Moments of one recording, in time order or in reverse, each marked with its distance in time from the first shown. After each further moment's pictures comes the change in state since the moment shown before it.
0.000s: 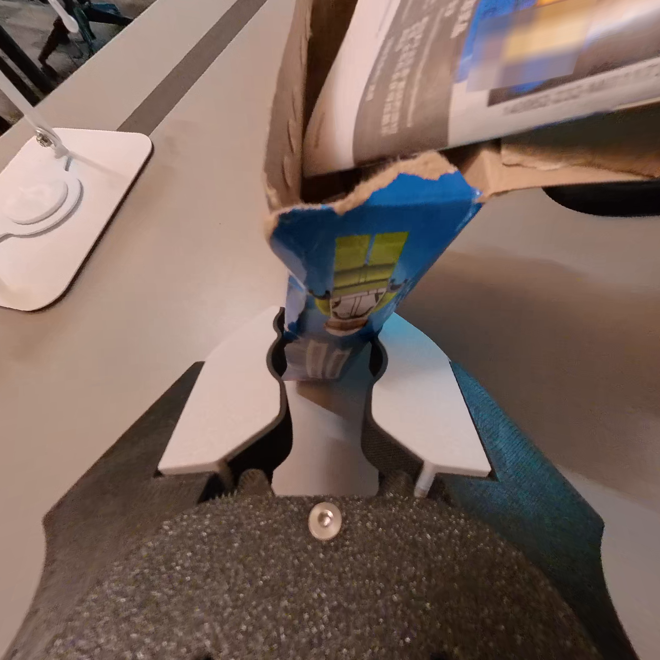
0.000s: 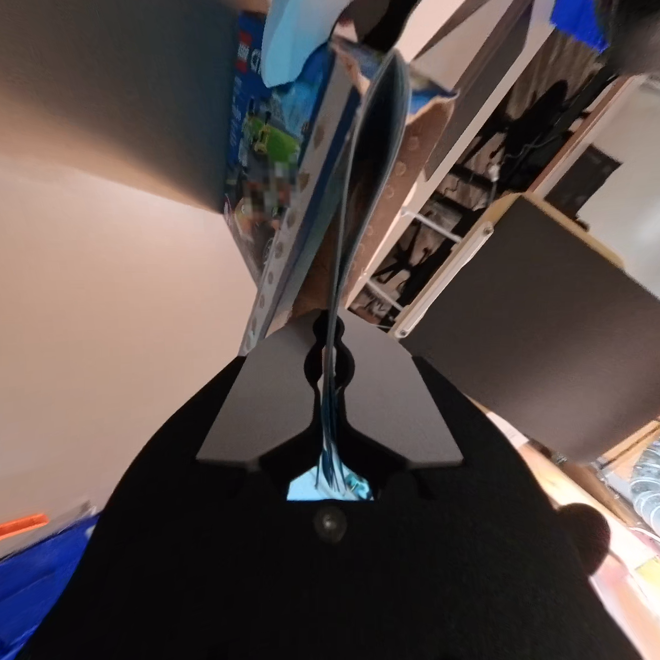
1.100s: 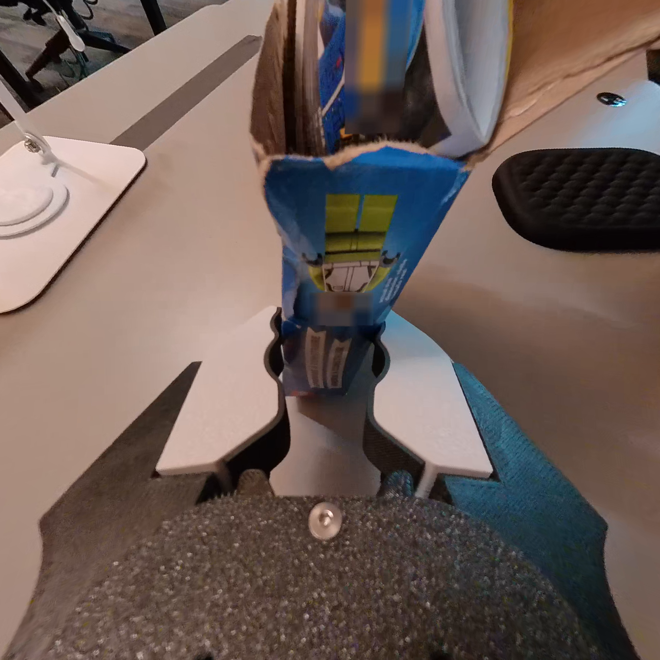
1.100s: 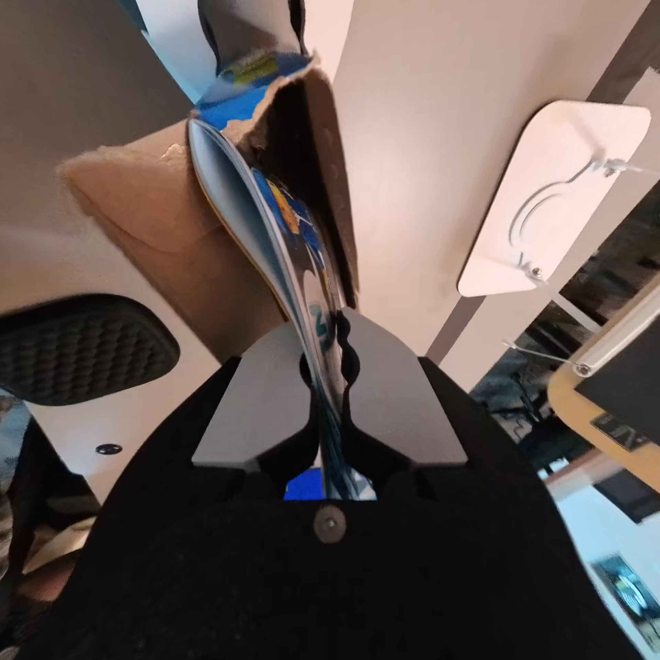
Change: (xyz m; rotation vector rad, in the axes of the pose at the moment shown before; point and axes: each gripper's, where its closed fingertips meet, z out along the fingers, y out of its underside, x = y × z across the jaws) left arm 0.004 -0.007 -0.004 0.090 0.052 -0.071; right arm 0.025 0.001 0.039 0.040 -0.655 0.372
